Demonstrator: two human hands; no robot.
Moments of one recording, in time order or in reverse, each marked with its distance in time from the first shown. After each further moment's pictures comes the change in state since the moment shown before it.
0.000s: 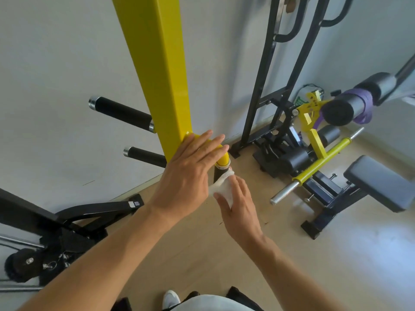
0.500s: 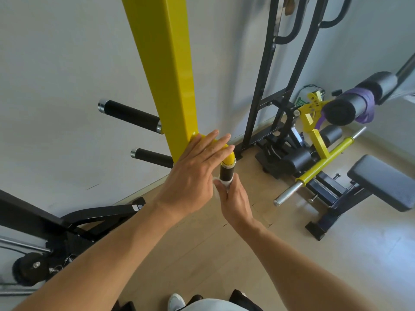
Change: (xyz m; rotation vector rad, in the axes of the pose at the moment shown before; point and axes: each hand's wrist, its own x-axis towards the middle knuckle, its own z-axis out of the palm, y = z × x) left_hand 0.003 -0.006 0.002 -0.039 -0.043 0.043; right_hand 0.027 0.015 0.034 0.155 -0.012 0.162
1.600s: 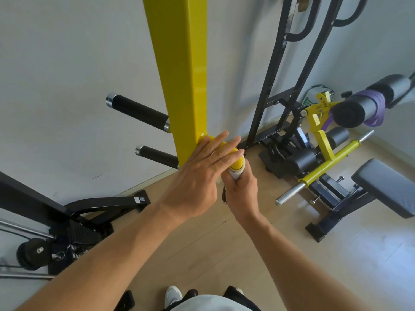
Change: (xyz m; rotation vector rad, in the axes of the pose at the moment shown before) left_hand -0.013 0.008 0.001 -0.090 0.045 0.036; right_hand 0.005 -0.043 -0.015 0.258 0.167 -0.033
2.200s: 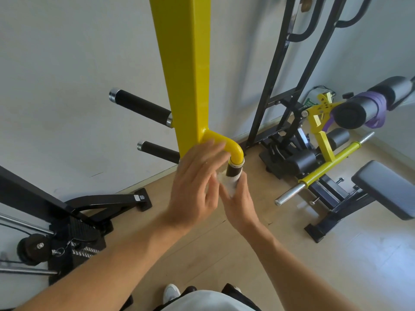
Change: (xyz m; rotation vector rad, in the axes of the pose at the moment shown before) left_hand -0.027 0.010 0.021 -0.146 0.368 -0.095; right_hand -0.027 0.009 -0.005 -0.035 -0.213 0.239
